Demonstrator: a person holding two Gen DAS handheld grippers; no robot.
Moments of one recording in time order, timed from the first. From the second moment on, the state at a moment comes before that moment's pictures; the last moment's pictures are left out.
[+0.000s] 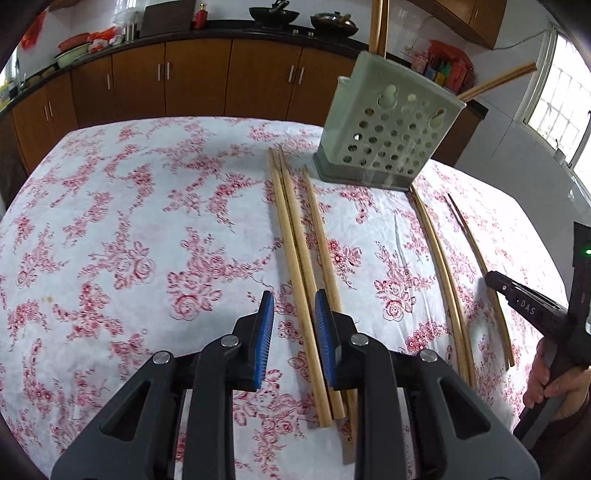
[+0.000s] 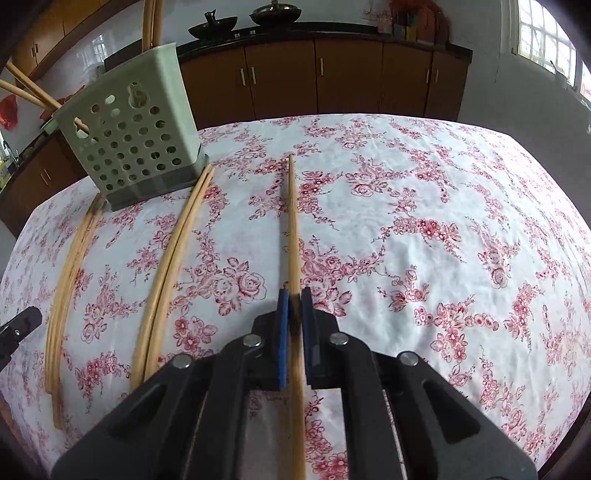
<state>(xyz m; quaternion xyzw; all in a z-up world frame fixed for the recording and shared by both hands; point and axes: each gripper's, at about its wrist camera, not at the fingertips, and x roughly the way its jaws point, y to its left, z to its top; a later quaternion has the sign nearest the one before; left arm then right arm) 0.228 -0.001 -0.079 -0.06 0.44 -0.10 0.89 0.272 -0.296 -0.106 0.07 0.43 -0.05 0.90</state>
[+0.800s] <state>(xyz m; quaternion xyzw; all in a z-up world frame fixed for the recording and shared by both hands) 0.256 0.050 -0.086 -0.04 0.43 0.01 0.90 0.293 -0.291 -0.107 0.06 0.42 -0.04 0.90</state>
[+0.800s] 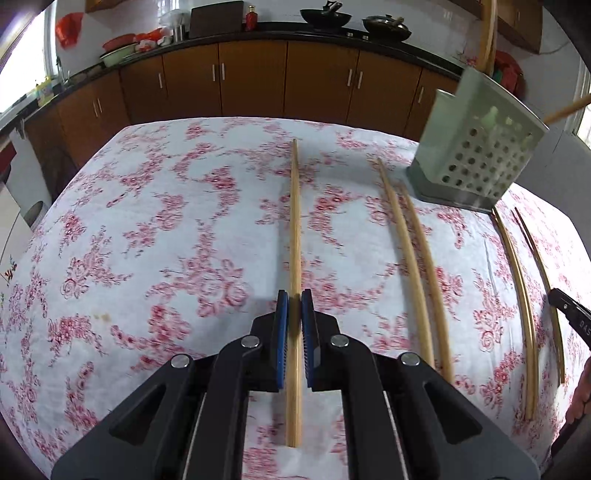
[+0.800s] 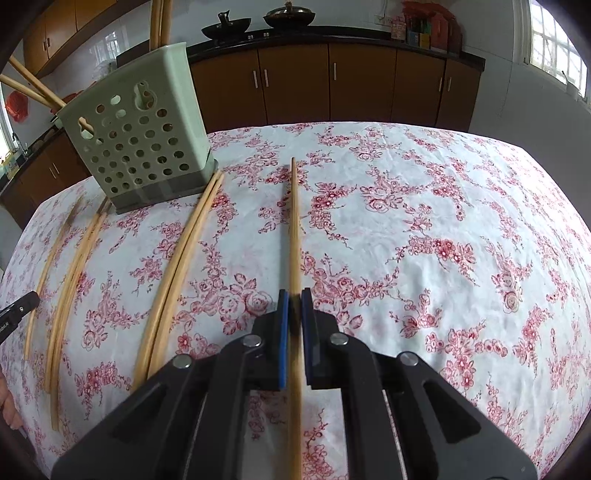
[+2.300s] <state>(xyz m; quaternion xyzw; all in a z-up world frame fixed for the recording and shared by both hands) 0.221 0.045 -0.083 -0.01 0.43 -0.03 0.90 0.224 -0.297 -0.092 0.07 0.41 -0.02 0.91</state>
